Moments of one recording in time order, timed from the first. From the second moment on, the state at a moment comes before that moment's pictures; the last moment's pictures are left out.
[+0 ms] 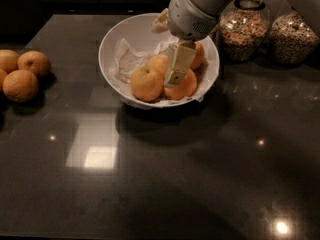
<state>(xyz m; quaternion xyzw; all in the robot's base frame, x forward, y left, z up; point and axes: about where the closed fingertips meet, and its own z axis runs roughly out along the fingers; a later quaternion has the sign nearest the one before) 0.564 -0.020 0.955 -0.76 0.59 0.07 0.26</state>
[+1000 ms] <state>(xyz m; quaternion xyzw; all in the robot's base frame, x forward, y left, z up) 0.569 0.010 0.927 -0.77 0.57 0.12 0.26</state>
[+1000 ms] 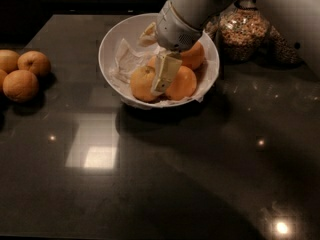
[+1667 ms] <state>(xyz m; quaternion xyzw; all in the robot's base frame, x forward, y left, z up) 0.578 0.014 0.898 -0.77 0.57 0.14 0.25</state>
